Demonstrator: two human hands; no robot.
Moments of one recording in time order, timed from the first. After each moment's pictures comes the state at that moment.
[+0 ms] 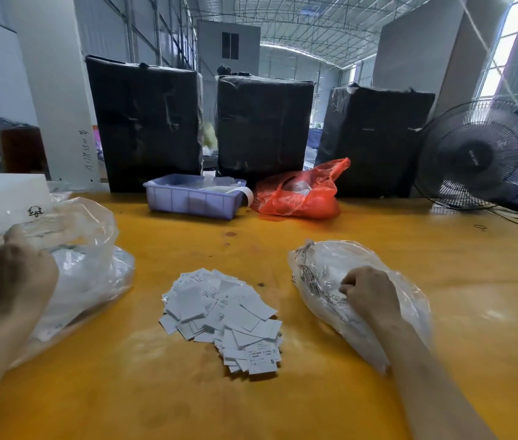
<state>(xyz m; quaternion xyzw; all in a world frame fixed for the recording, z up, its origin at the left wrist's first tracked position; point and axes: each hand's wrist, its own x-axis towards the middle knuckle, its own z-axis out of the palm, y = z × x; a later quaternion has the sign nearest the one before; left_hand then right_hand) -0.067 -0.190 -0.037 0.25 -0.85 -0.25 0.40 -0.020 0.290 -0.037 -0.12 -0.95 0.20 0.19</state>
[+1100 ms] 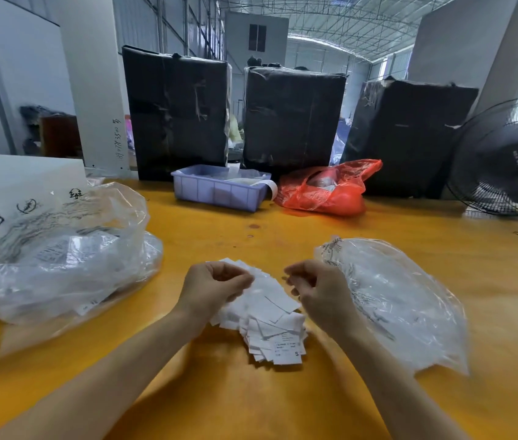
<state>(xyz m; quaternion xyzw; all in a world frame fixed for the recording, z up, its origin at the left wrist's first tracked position) 0.003 0.009 -0.042 -0.01 -0.72 -0.70 0.06 0.009 0.188 -0.031 0.10 -0.86 0.48 0.17</state>
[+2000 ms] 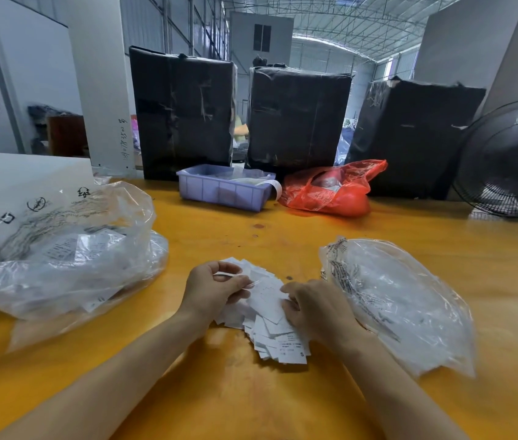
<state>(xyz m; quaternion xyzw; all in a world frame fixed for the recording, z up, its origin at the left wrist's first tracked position) -0.001 0.004 -0.049 0.02 -0.68 -0.73 0.07 -0.004 0.188 -0.050 0.21 -0.96 0.06 0.19</state>
